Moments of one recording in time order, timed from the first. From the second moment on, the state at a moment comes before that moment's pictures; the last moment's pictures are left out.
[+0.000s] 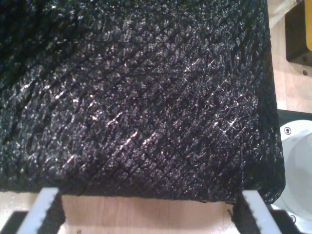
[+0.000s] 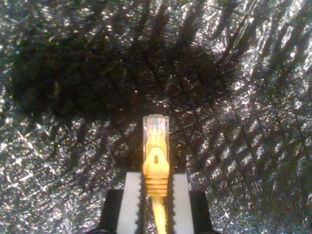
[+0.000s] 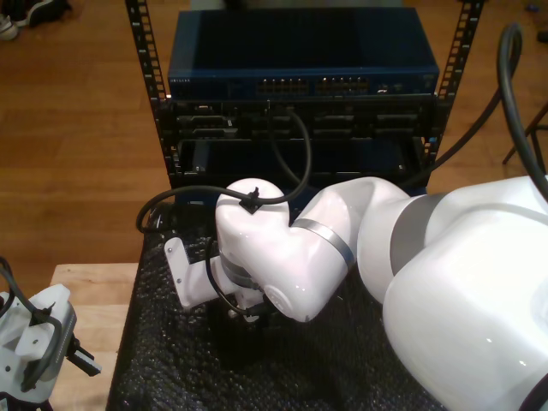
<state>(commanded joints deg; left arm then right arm) 30.8 -25.4 -29.2 -20.4 82.1 -238.2 42.7 11.0 -54.4 -13.4 33.3 -57.0</state>
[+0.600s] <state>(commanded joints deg) 30.8 -25.6 -30.0 -20.4 83.3 -238.4 36.7 1.7 -53.9 -12.3 42.6 -56.5</state>
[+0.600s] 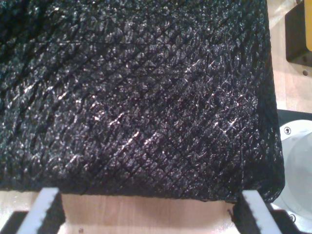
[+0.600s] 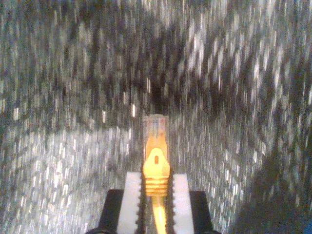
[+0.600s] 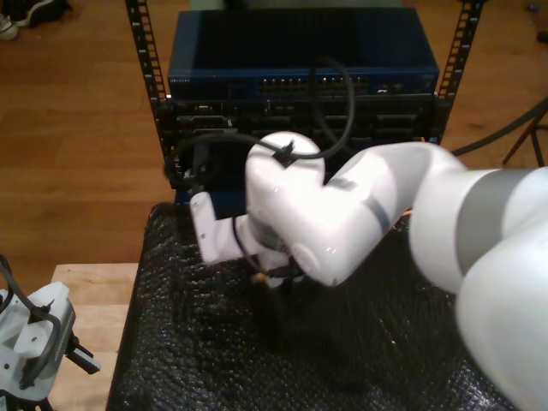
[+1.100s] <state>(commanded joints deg) 29.1 -24.9 -40.8 -33.0 95.5 -240.1 31.0 -10.1 -53.9 2.0 54.7 -60.1</state>
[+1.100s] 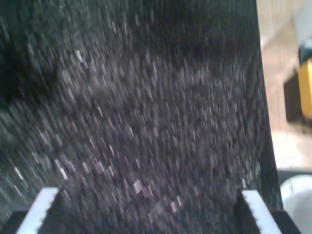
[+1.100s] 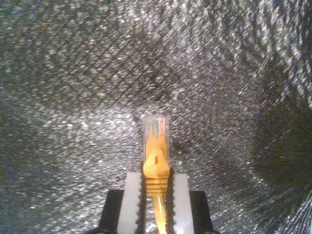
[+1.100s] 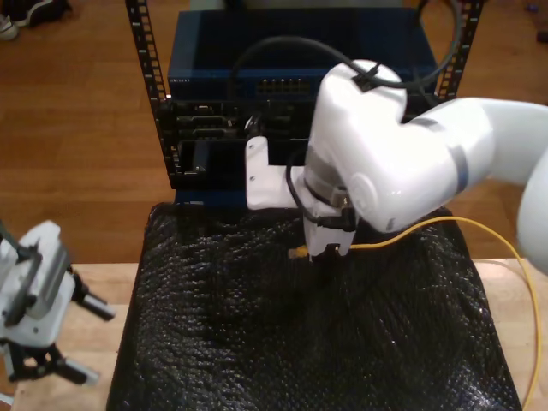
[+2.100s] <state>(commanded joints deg) 10.7 -18.1 -44.8 -61.9 96.4 -246.9 15.1 -28.9 -50.3 25.1 70.0 -72.8</state>
